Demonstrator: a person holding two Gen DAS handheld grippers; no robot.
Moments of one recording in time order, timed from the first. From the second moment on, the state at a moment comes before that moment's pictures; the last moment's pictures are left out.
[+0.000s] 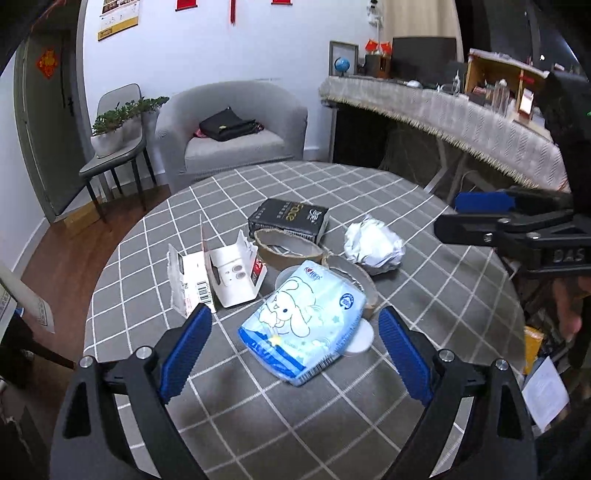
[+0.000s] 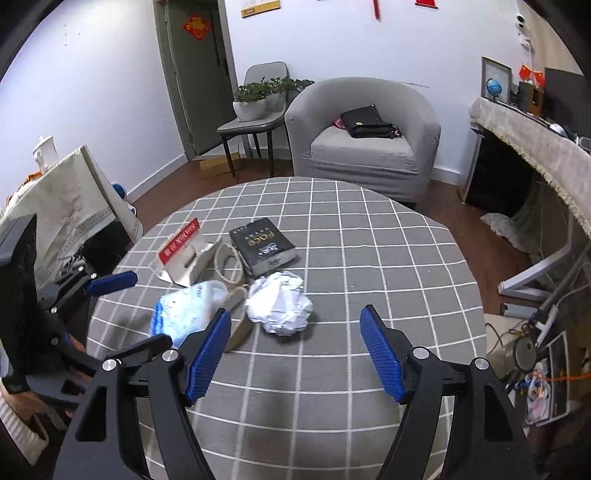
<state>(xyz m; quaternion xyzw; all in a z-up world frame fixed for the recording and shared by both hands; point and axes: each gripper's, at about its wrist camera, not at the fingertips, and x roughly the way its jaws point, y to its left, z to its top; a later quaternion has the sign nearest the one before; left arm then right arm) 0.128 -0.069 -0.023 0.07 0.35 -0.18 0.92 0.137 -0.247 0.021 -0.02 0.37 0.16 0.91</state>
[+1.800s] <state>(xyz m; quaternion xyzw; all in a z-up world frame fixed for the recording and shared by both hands) 0.133 -0.050 -0.040 0.02 0.38 -0.22 0.90 0.190 -0.231 -0.010 0.06 0.41 0.19 0.89</state>
